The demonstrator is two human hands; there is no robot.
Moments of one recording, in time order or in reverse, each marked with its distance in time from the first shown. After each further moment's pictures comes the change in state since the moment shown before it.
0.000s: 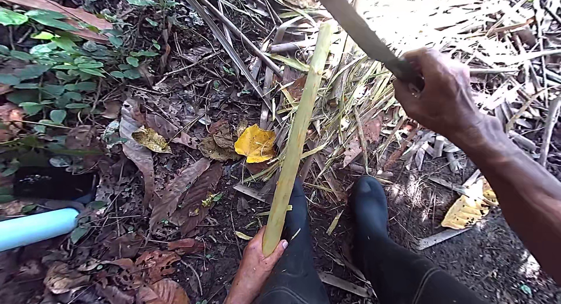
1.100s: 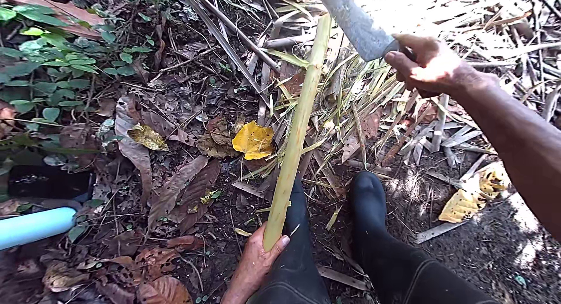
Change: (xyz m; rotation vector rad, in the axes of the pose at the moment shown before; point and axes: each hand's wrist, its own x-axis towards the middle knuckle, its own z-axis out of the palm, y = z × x) left_hand 0.003 -0.004 -0.002 -0.087 -0.061 0.079; right_hand 0.033 0.056 0.010 0.330 -0.381 0.239
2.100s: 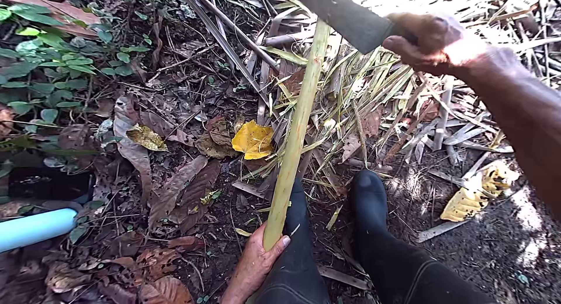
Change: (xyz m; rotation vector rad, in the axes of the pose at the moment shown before) left_hand -0.001 0.009 -0.001 -0.043 -0.031 -0.028; right_hand 0.021 -0.012 -0.018 -0.303 0.025 -0.214
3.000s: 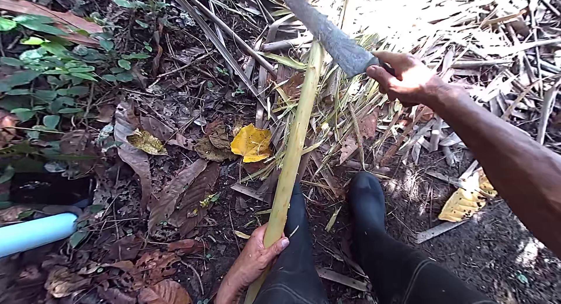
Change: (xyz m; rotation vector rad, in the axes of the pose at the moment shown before) left_hand 0.017 -0.009 -0.008 -0.289 -0.253 0.002; right_hand -0.019 0.000 0.044 0.300 -0.038 0.201
